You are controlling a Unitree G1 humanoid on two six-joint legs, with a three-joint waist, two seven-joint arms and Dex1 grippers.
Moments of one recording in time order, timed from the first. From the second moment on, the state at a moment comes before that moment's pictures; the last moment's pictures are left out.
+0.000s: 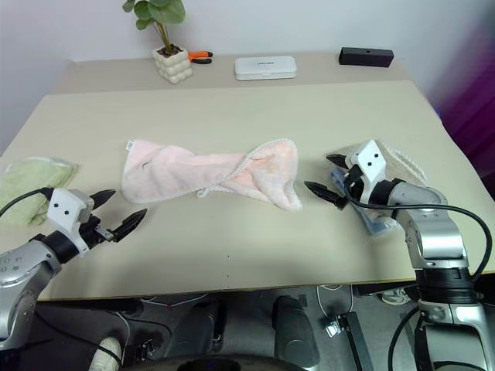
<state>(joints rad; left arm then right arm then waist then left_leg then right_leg) 0.19 0.63 0.35 -0.39 -0.38 0.36 -0.63 -0.31 -0.70 -0.13 0.00 0.34 0.33 0.91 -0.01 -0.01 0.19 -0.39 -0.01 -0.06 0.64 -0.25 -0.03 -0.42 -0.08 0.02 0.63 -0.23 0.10</state>
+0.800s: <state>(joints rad) 0.10 0.76 0.13 -0.37 -0.14 0.28 -0.65 -0.27 -0.70 -0.08 -0.07 0.30 0.36 0.87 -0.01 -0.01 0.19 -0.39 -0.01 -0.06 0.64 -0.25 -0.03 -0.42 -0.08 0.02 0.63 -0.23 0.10</state>
